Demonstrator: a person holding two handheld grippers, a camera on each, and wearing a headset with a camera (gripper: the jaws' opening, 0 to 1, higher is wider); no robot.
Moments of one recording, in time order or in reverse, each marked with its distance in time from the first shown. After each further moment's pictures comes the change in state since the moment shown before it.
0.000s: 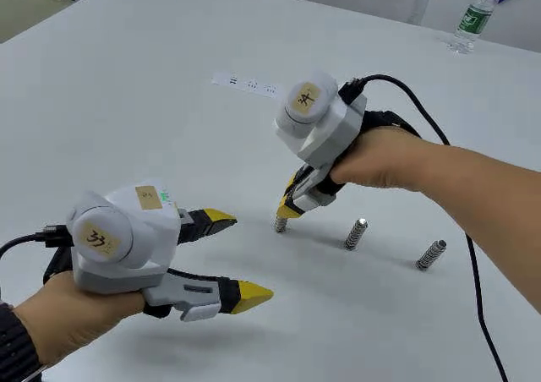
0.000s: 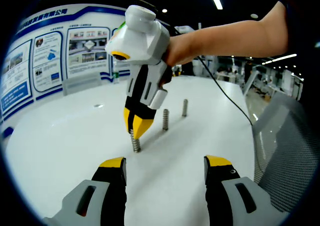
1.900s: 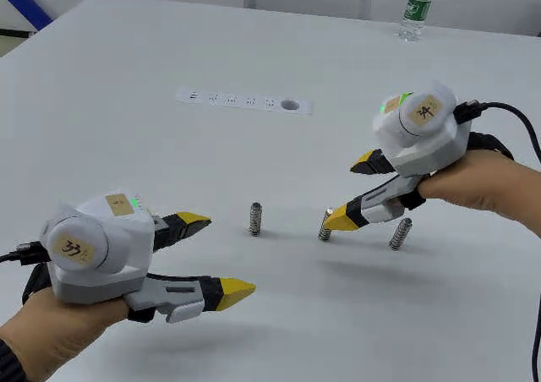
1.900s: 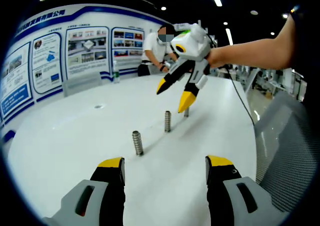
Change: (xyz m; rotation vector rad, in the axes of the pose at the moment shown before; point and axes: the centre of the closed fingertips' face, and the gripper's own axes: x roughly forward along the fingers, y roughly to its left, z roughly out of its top) left arm 0.003 0.005 0.008 0.018 0.025 0.012; right arm -0.084 -0.032 -0.097 0.229 -0.274 -0.238
